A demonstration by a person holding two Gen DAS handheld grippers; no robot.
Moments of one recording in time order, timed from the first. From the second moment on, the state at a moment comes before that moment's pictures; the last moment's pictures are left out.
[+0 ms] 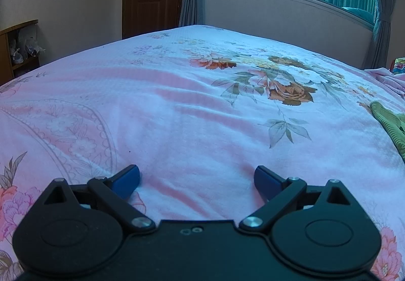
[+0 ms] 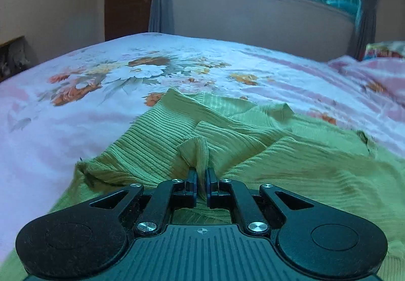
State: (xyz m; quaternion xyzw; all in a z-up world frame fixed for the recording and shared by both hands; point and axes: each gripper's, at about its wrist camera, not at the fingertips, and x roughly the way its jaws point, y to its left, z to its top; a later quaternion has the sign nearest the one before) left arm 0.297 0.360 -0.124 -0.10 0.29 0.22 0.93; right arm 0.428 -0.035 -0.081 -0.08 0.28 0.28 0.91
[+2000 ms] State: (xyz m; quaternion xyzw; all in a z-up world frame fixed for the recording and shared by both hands) left arm 0.535 0.102 -0.101 -0.06 0.34 -0.07 0.94; right arm 0.555 -0.369 -0.077 0.10 0.34 0.10 0.93
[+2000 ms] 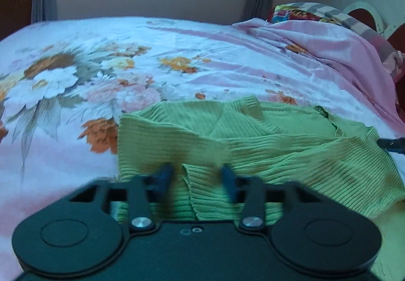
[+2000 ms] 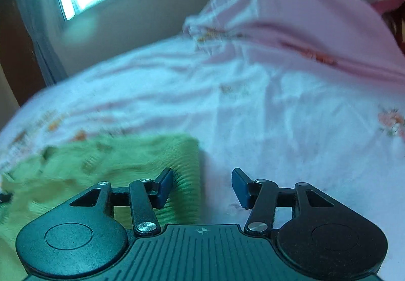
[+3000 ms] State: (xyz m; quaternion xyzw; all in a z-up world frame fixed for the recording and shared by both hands) left arm 0.509 0.129 -0.084 -0.14 0.32 -0.10 0.93; right arm 0.476 -0.342 -0.074 0.02 0.27 0.15 0.95
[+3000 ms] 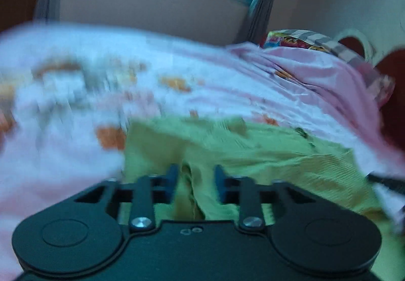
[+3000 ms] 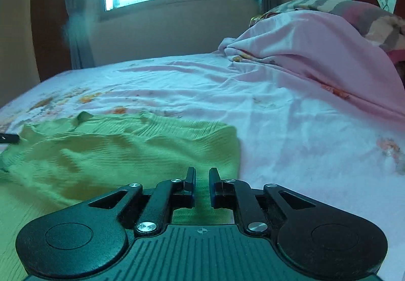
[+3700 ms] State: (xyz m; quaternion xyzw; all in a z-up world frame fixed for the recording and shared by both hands) left arm 0.480 0.140 -0.088 -0.16 0.31 -0.09 0.93; right arm 0.443 -0.350 -0.072 0.06 0.24 0.14 0.96
